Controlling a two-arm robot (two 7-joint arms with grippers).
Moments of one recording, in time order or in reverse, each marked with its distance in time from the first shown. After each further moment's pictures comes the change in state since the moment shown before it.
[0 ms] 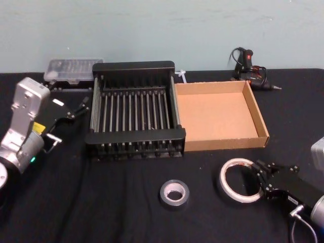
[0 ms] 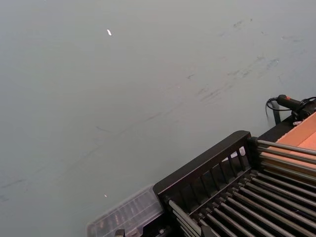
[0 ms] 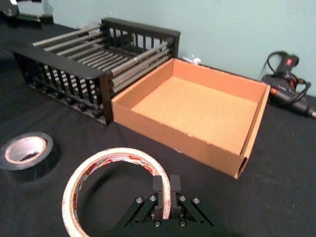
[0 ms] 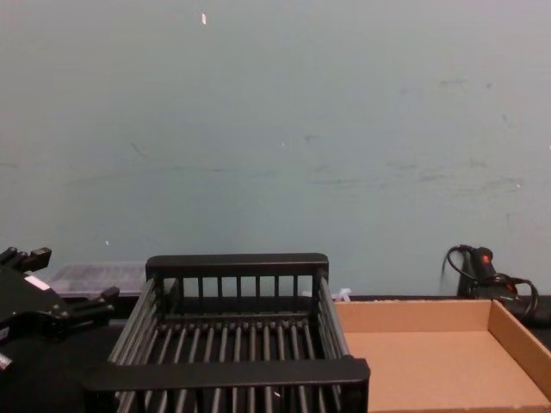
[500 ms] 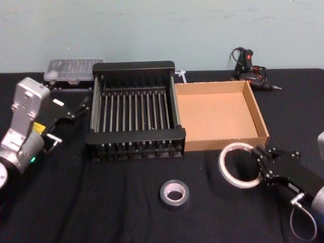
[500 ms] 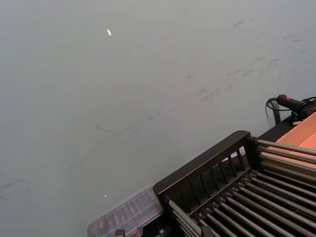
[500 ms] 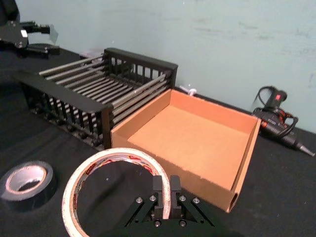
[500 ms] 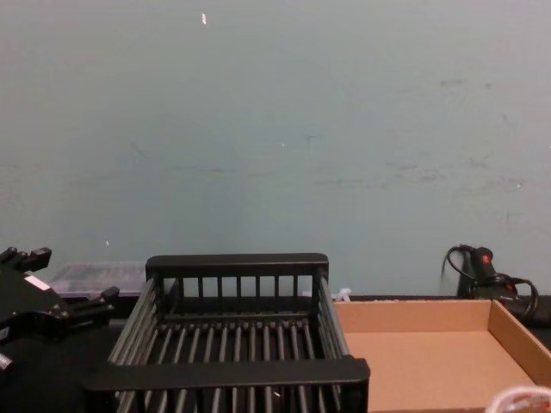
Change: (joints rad) left arm 0.000 0.000 0.000 0.000 0.000 0.000 0.000; right arm 0.016 -0.012 0.015 -0.028 -0.006 -0.053 0.002
